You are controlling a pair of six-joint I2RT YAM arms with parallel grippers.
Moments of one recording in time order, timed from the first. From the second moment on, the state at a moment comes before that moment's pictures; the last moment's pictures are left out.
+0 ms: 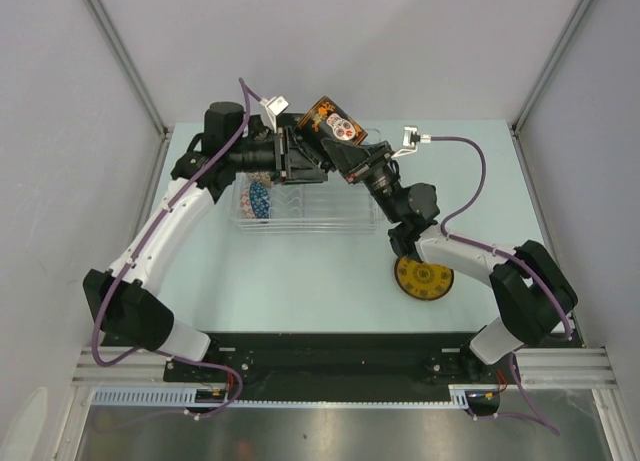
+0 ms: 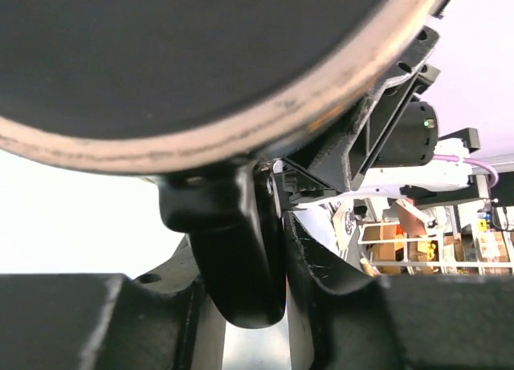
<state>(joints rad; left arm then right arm) -0.36 1.47 1.48 -0.46 0.95 -0.64 0.69 1.55 0.93 1.22 -0.04 0.96</state>
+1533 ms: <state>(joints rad) -0.27 1.47 1.47 -0.50 0.95 -0.69 0.70 1.63 0.95 1.24 -0.09 1.08</state>
